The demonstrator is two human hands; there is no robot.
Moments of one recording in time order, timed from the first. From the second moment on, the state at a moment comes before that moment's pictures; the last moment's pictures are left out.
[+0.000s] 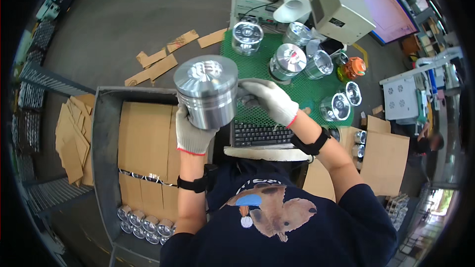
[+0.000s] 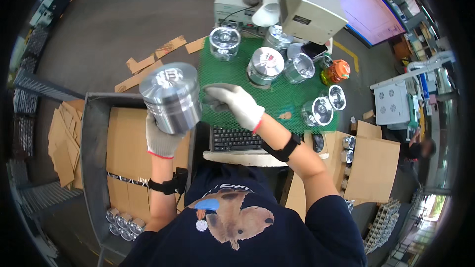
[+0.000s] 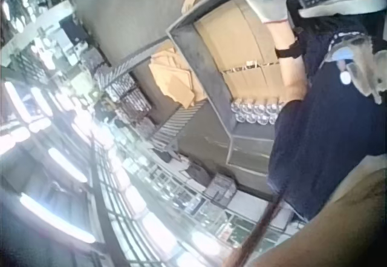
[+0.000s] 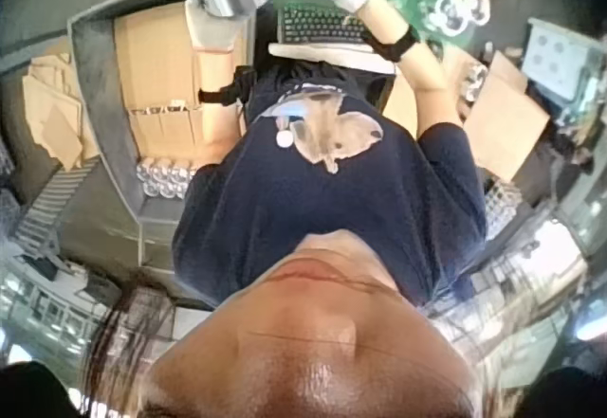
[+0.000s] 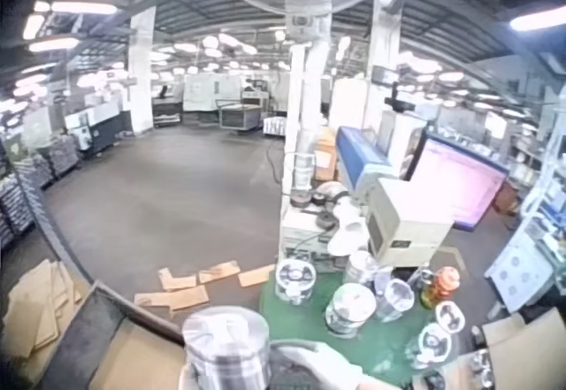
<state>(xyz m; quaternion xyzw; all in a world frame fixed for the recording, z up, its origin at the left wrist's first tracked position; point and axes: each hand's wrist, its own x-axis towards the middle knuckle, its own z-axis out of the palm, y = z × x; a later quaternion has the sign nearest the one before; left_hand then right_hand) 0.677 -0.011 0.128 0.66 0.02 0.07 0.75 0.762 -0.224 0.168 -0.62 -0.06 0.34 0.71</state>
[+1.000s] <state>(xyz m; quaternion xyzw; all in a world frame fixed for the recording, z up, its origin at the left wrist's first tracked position) 0.809 -0.137 0.025 0.60 0.02 -0.24 0.76 0.743 -0.434 0.051 -0.53 0.36 0.04 0.77</state>
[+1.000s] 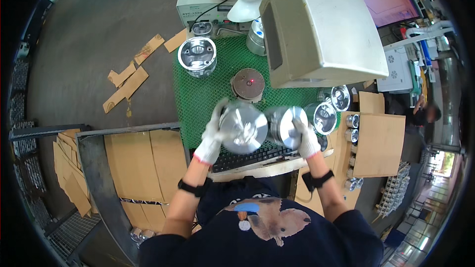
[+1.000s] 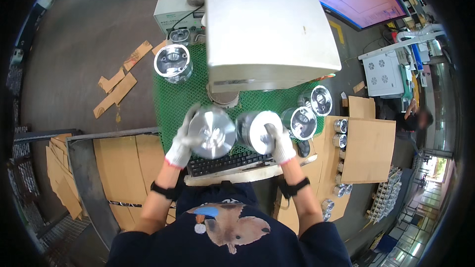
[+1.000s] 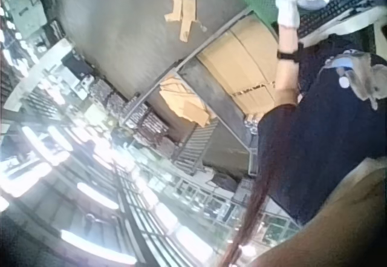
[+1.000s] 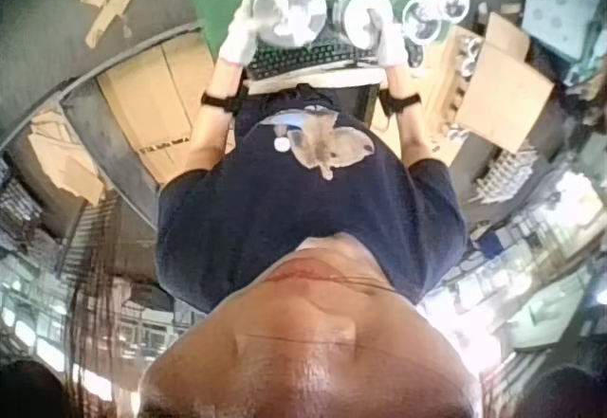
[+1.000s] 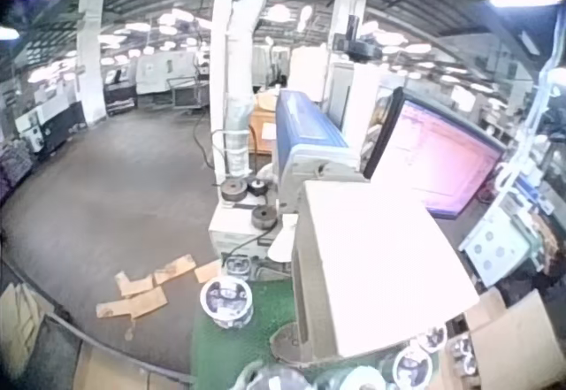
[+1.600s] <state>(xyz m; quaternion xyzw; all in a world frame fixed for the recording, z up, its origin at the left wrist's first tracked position) 0.539 0.020 0.012 0.46 0.41 -0.06 0.78 0.917 -0.368 0.047 -0.72 0.17 0.09 0.67</state>
